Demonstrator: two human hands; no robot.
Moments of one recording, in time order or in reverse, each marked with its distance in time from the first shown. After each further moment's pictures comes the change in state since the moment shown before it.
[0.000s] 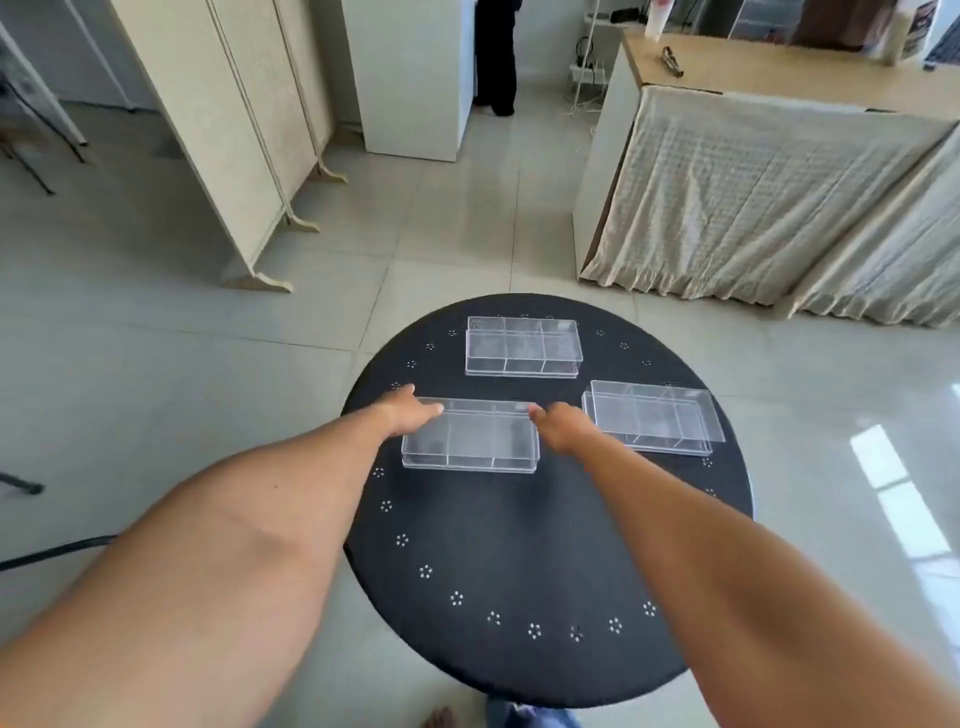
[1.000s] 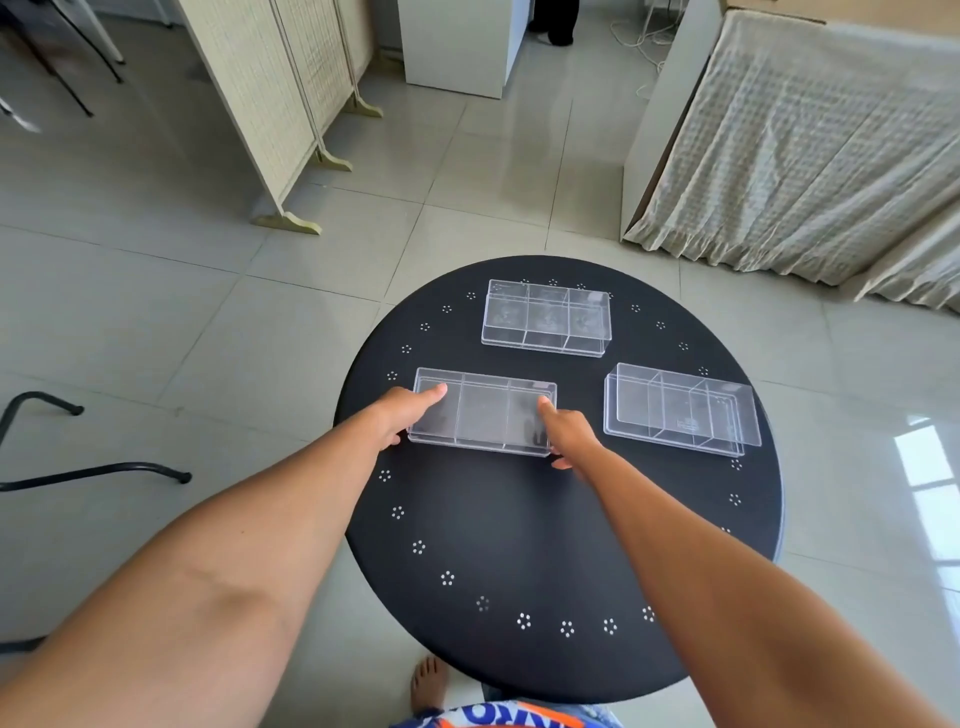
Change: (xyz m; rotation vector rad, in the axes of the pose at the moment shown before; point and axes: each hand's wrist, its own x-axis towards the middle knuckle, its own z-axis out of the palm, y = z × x) left_hand 0.021 -0.030 0.040 -0.551 -0.086 -0.275; right_hand 0.026 0.019 0.039 0.506 -0.138 0.137
